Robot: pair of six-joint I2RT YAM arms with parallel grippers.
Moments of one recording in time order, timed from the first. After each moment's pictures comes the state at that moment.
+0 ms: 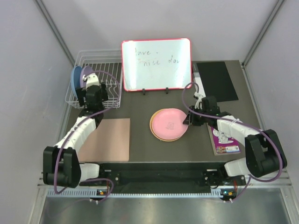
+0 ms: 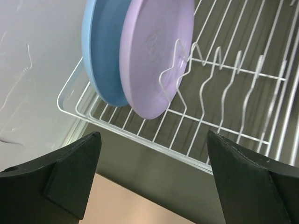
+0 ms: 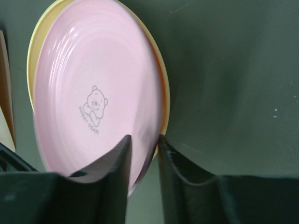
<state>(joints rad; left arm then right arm) -0.13 1.25 0.79 0.15 -0.57 -0.01 0.31 1.37 0.68 -0.14 -0.36 0.36</state>
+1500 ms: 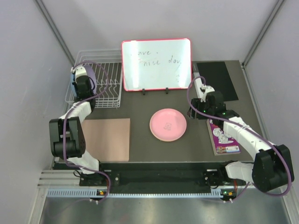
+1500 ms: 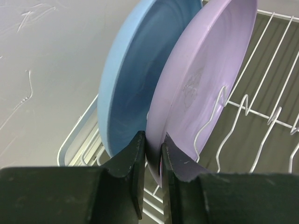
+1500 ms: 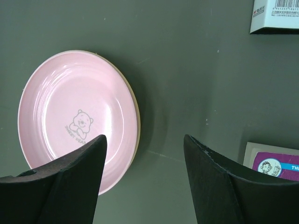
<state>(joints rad) 0.10 1.62 0.99 0.32 -0.47 -0.01 0.31 1.21 0.76 -0.25 -0.12 0.29</state>
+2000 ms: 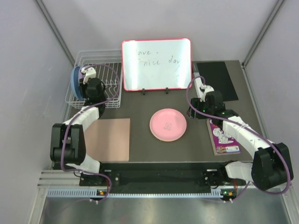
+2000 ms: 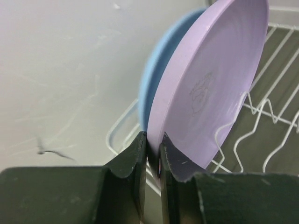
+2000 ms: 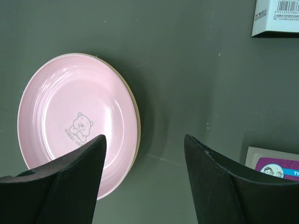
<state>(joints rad) -0.06 1.54 0.90 0.47 -0.82 0.19 0.31 1.23 0.76 -0.23 -0.12 0.29</state>
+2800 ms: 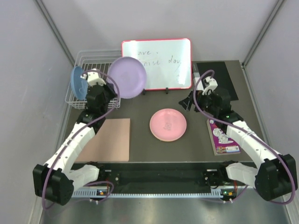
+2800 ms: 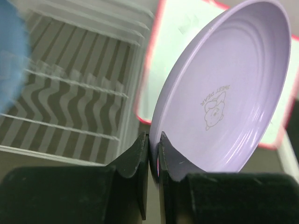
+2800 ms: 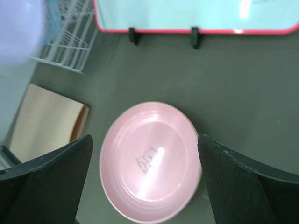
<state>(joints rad) -0.29 1.08 0.89 0.06 -0.36 -0.39 0.31 1.12 0.75 0.00 -0.31 0.41</state>
